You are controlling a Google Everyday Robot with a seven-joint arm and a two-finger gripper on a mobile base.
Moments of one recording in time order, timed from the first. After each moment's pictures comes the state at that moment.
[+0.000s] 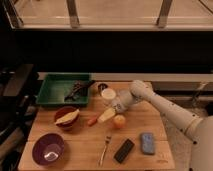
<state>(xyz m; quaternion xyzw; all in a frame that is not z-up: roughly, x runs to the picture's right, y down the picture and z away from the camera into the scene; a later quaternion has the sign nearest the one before) 0.003 0.146 0.829 -0.49 -0.27 0.37 0.74</state>
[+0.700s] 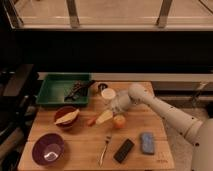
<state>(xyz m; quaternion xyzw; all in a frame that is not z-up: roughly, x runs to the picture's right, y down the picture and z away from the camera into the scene) -0.018 0.151 0.835 -0.44 -0.30 0.36 0.77</state>
